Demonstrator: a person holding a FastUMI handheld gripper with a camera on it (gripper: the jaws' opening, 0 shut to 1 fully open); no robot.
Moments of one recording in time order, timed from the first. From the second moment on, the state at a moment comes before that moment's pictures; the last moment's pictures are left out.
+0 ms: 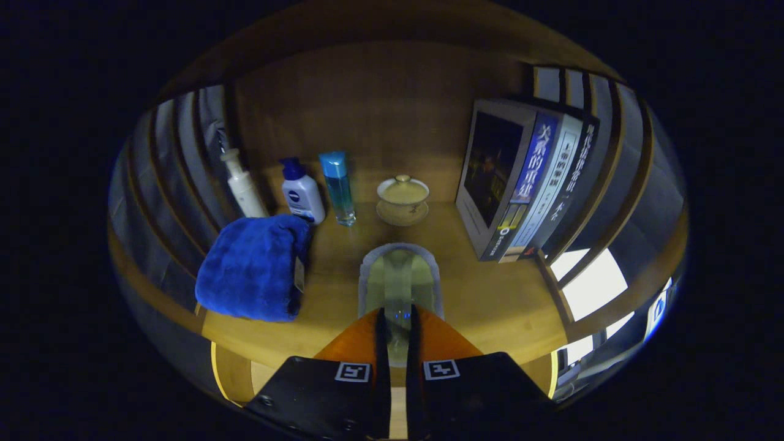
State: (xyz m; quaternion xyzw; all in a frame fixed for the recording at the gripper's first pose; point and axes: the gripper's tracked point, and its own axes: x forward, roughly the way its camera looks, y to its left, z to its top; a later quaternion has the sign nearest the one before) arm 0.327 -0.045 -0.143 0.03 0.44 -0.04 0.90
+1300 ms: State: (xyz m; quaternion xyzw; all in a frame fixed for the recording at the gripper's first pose) arm 0.341 -0.034 -0.155 0.05 0.44 -0.03 0.90
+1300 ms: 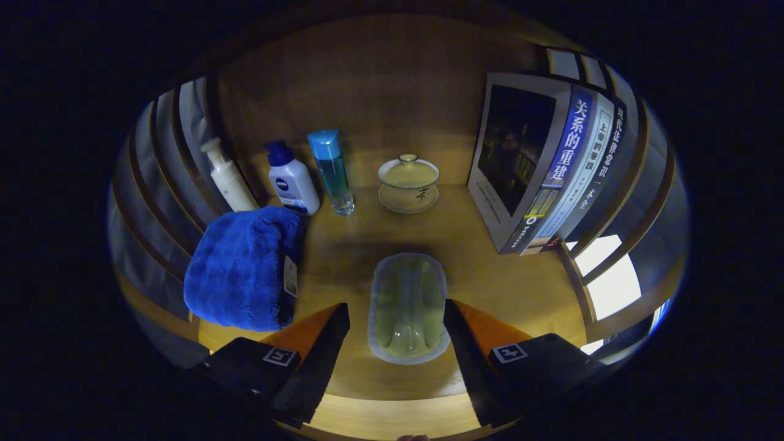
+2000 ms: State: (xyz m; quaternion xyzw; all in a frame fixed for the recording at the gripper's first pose) arm 0.223 -0.027 -0.072 0.05 0.25 -0.01 0.97
